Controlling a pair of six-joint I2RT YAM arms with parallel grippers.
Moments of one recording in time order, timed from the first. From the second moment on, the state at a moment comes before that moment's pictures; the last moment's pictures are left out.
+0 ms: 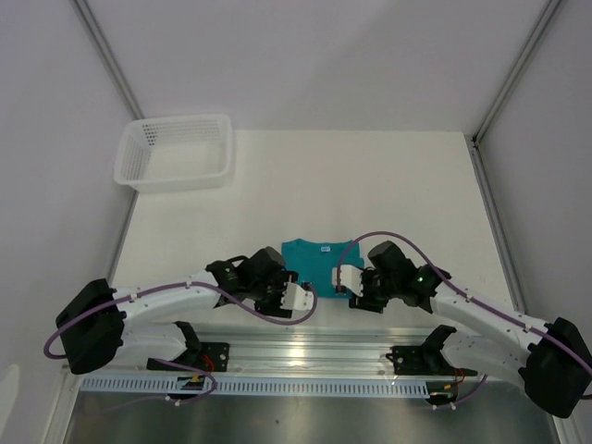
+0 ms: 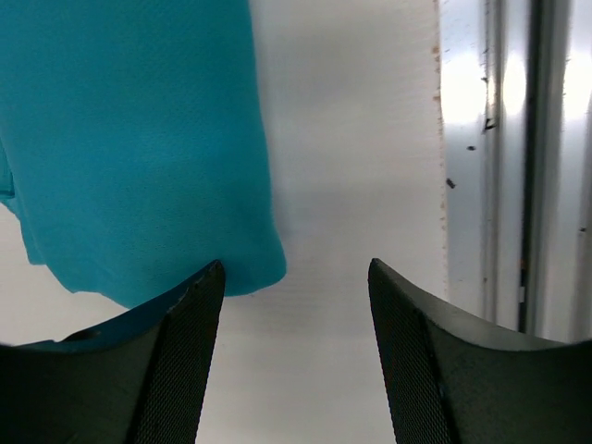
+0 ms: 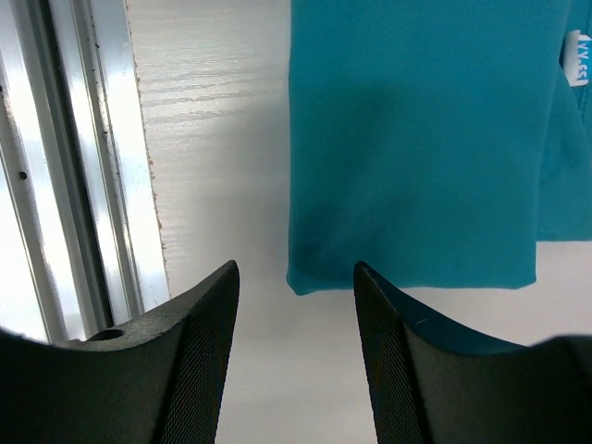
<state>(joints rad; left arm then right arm) -0.97 1.20 0.63 -0.44 0.22 0.75 0.76 1.00 0.55 -0.53 -0.32 -0.73</state>
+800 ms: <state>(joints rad) -0.97 1.34 0.60 -0.25 0.05 0.76 0.78 1.19 0.53 -0.38 -0.24 -0.73</state>
